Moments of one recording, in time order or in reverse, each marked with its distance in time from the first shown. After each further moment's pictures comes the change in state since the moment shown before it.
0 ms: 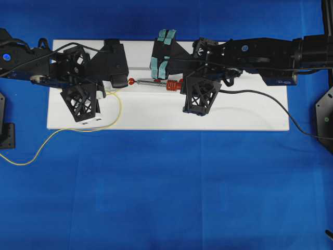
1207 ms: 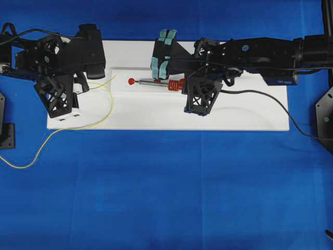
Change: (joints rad) left arm -0.009 -0.219 -0.020 0.000 0.218 -0.005; right arm 0.000 -0.031 0.006 -0.003 0.020 0.011
